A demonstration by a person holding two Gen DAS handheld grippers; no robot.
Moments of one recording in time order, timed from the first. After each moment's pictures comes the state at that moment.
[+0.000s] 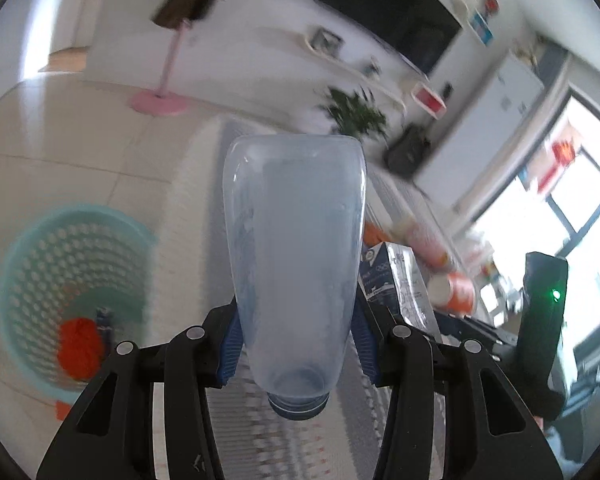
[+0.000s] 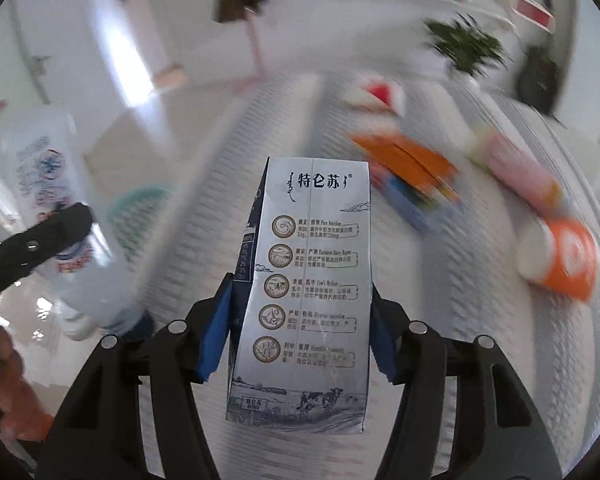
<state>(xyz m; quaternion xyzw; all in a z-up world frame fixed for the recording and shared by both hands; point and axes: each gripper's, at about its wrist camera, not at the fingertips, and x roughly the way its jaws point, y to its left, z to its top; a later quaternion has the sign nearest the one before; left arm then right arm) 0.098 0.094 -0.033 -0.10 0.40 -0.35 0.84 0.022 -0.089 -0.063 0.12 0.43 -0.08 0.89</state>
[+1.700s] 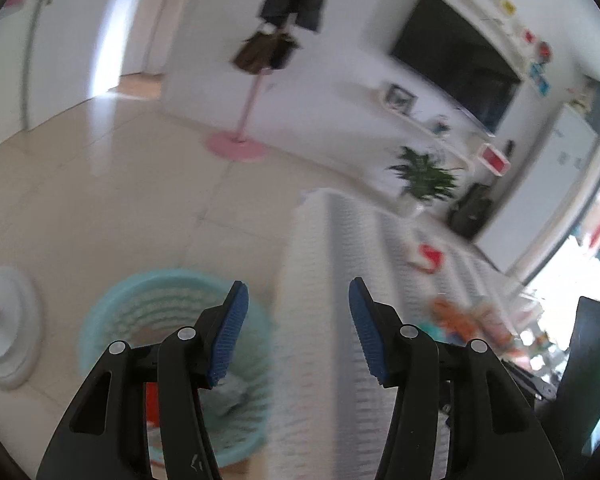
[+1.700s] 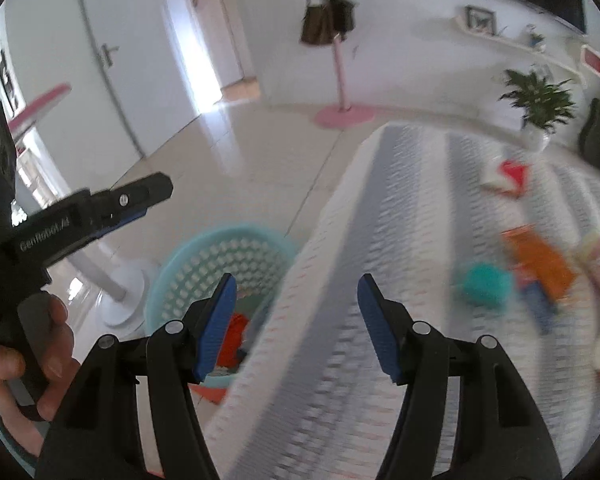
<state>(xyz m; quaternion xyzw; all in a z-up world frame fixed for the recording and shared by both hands) 0.171 0.142 -0.014 -0.11 0.35 -0.25 0.89 0.092 -0.010 -0.030 0.10 0.39 0.01 0.92</state>
